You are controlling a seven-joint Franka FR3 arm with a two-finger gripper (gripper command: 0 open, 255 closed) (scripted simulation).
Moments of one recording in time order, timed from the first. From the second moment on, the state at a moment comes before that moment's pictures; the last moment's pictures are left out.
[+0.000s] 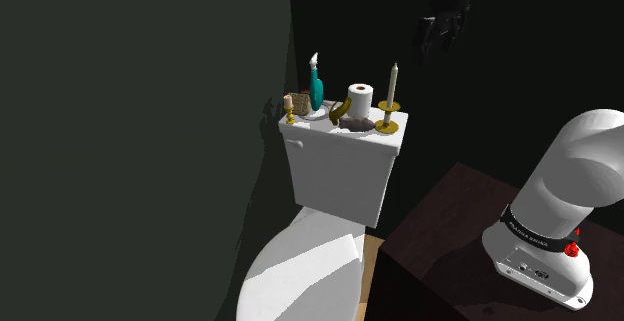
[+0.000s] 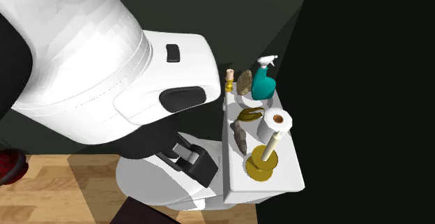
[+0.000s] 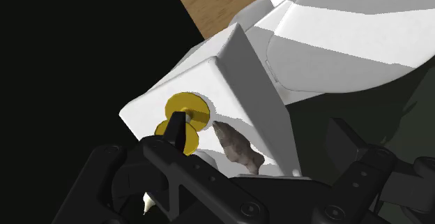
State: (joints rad) arm -0.01 -0.77 0.05 -2.35 -0.07 1.67 0.17
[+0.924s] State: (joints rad) arm -0.05 -0.29 0.04 -2.17 0.01 1.88 0.31
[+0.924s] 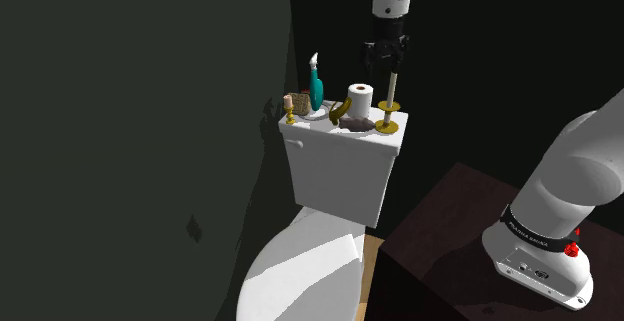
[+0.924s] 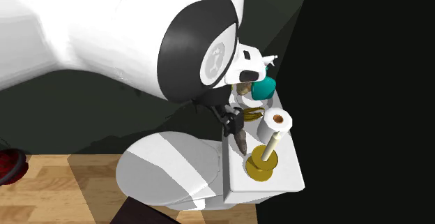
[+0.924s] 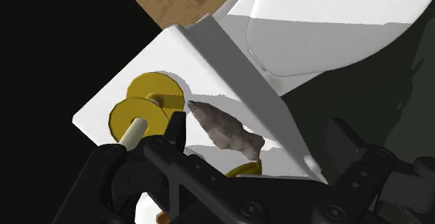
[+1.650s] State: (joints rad) arm -0.08 0.16 0.02 -1.85 0.10 1.95 0.39
